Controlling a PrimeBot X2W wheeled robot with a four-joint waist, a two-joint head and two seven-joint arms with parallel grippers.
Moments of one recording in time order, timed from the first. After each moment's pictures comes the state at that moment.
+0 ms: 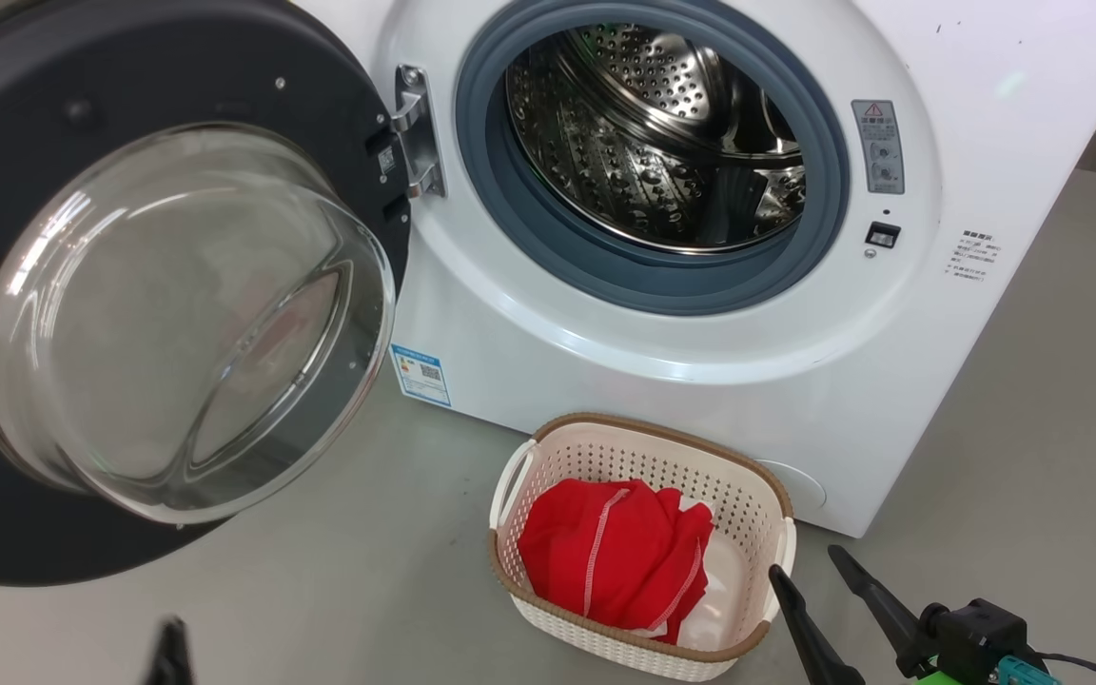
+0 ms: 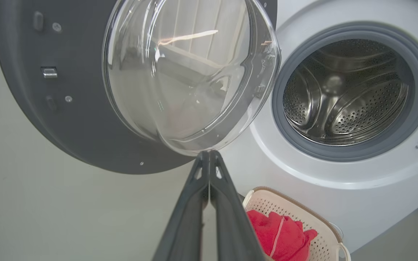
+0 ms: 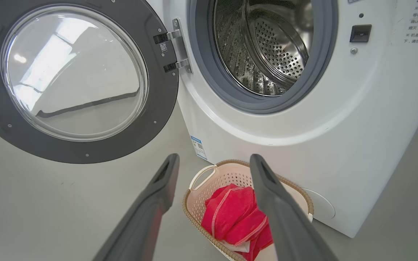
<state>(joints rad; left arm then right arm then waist) 0.20 0.04 0.06 0.09 -0.41 0.03 -0.25 0.05 -0.17 0.27 0.26 0.46 0.12 -0.26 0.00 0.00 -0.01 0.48</state>
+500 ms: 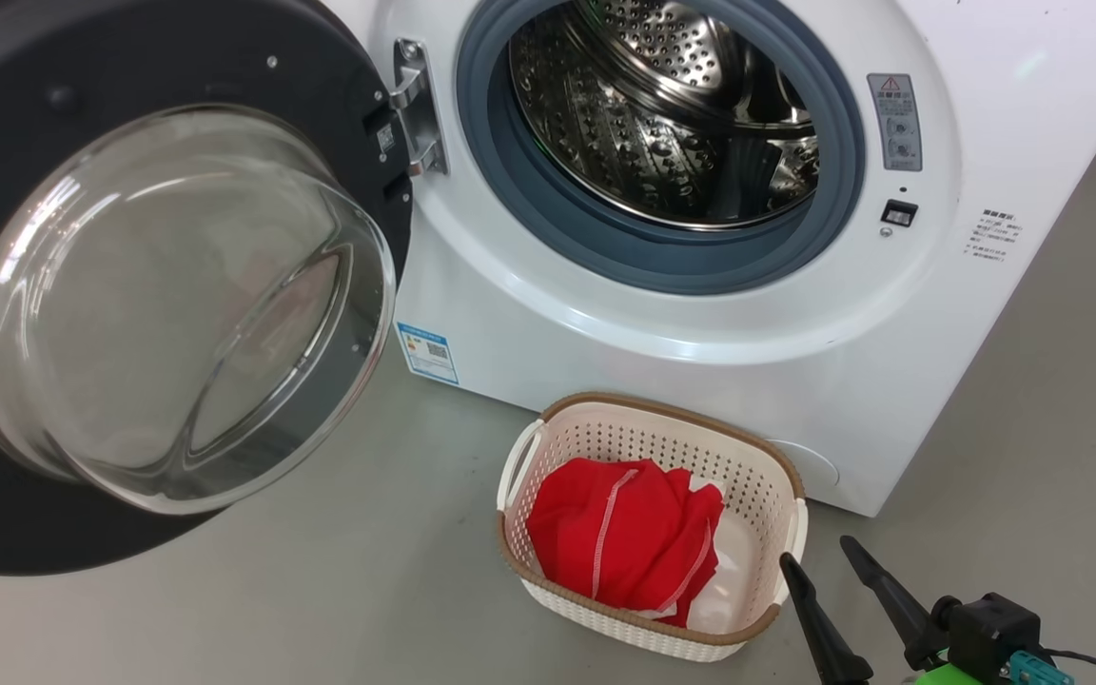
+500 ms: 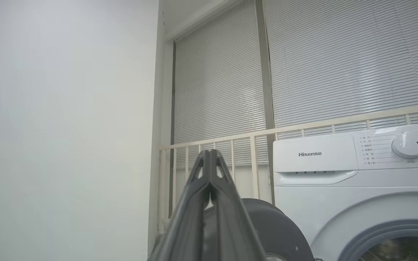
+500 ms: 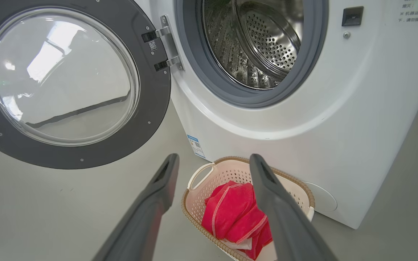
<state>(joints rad) -0.27 0.16 0.45 -0.16 -0.26 -0.11 -0.26 0.05 -0.15 0.23 0.26 0.46 0.12 -0.26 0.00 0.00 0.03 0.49</state>
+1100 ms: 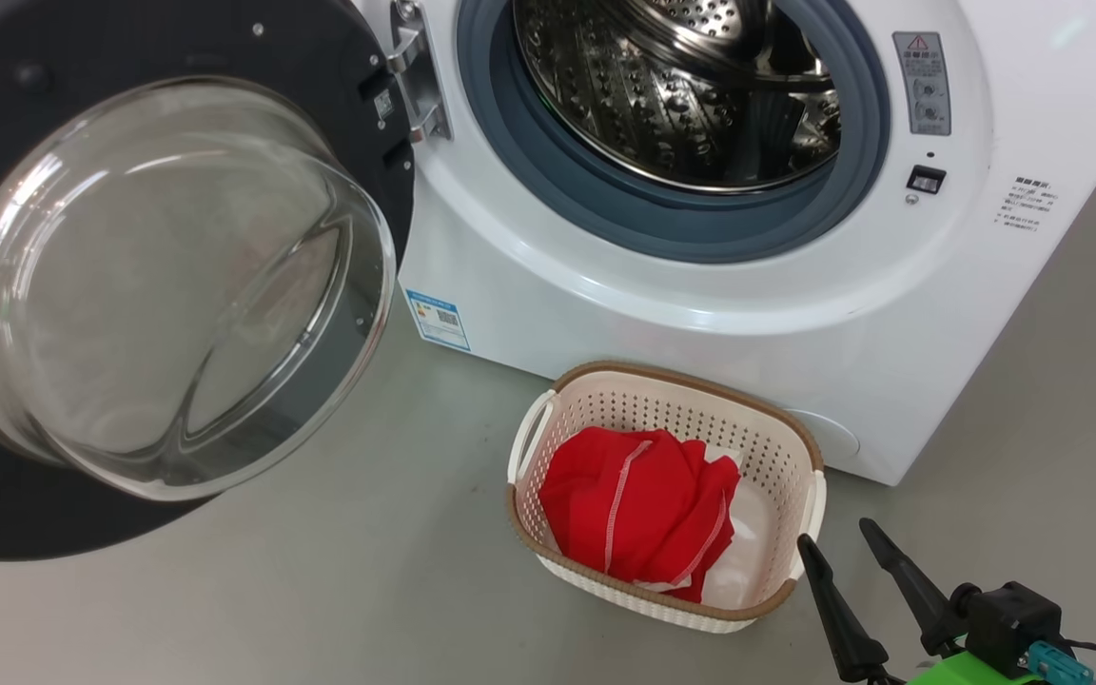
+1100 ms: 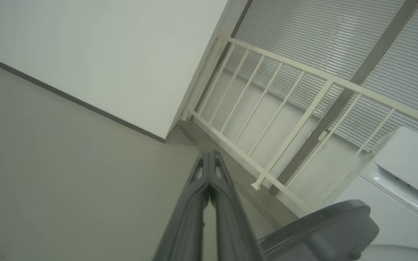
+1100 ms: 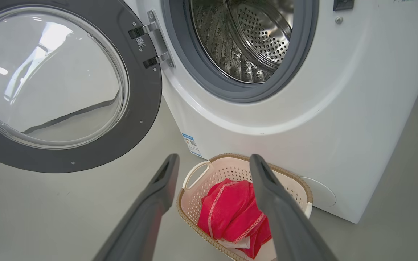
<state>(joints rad) -0.81 0.47 0.57 0.69 -0.66 -0.12 0.16 0.05 -0.14 0.19 0.24 0.44 0.12 -0.26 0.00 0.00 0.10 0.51</state>
